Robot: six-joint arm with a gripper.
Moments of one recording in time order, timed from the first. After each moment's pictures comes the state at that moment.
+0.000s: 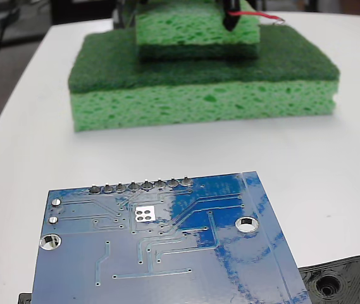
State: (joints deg) arm 1.8 174.8 171.9 44.4 1.8 3.9
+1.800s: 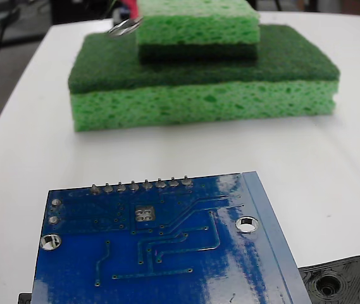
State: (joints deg) arm 9.5 114.9 124.4 40.3 8.3 0.7
